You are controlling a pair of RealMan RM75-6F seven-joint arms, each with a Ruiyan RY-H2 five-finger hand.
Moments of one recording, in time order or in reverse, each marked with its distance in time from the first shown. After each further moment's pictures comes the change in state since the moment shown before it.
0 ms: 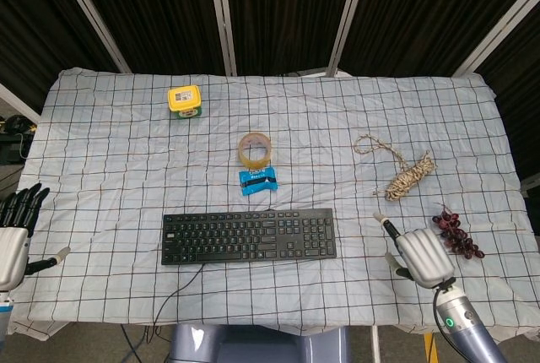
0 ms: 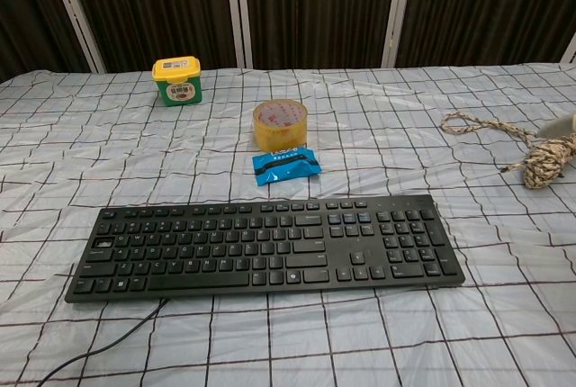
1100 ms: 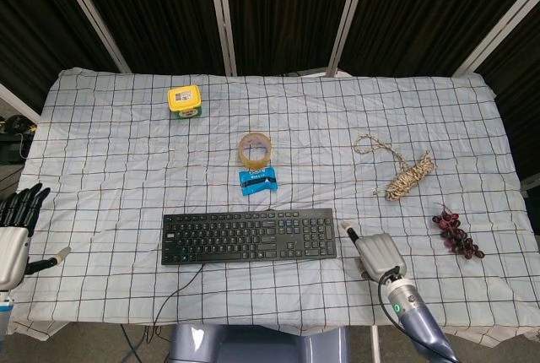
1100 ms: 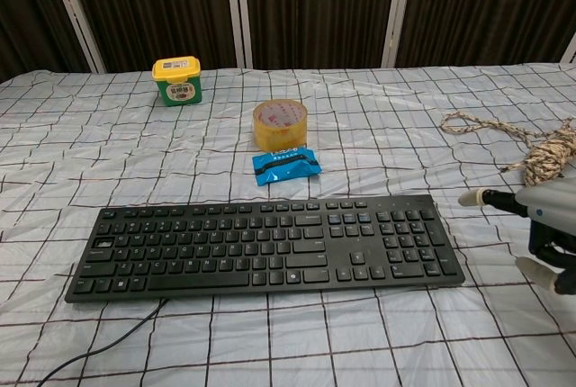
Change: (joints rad) left arm -0.003 0.004 0.000 -0.003 -0.002 -0.007 -0.013; right arm 0.181 -0.180 0.024 -0.132 0.574 -0.141 -0.478
